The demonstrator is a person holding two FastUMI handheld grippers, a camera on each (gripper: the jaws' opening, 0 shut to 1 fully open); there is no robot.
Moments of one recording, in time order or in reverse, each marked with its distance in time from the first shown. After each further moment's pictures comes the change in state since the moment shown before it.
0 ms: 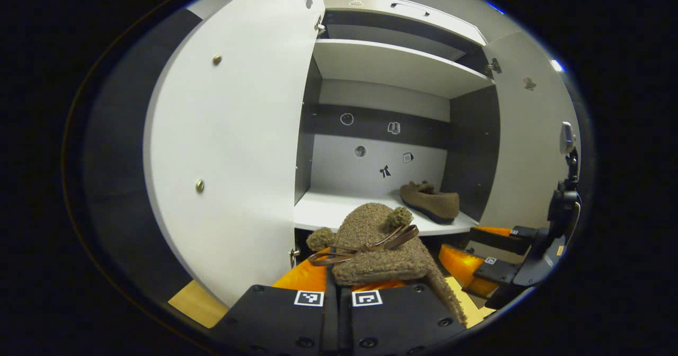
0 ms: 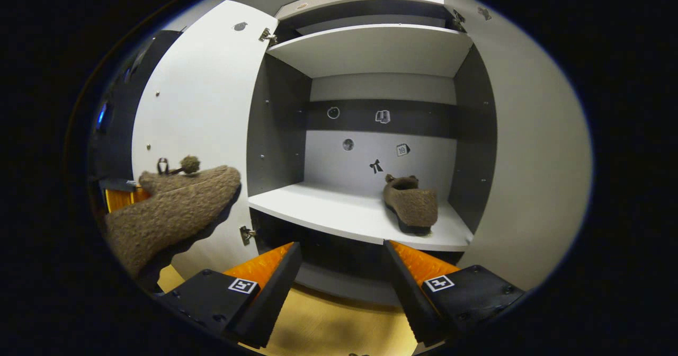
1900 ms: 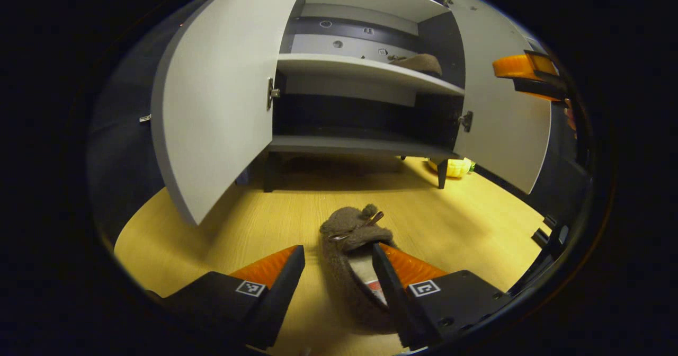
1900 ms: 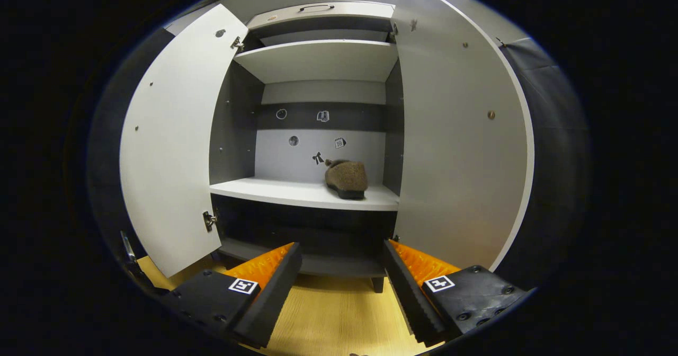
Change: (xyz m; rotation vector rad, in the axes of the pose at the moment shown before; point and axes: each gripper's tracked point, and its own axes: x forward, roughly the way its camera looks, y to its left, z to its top) left arm -0.018 0.010 -0.377 0.043 0.326 -0.224; right arm -0.094 -0.047 -0.075 0.036 -0.038 -0.406
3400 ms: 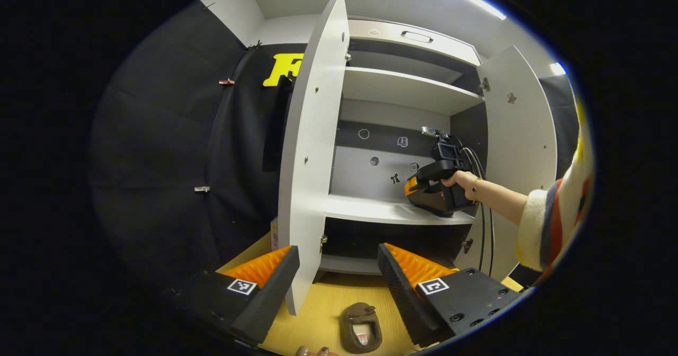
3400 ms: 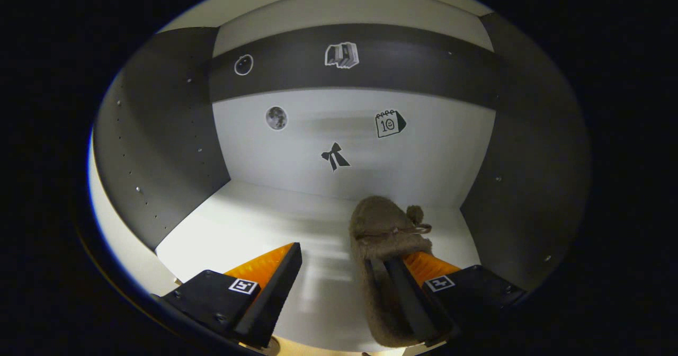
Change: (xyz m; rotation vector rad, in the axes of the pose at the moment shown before) left arm -0.204 0.017 0.275 -0.074 -0.417 0.201; right arm 0.308 0.064 0.093 -0.049 0.391 0.159
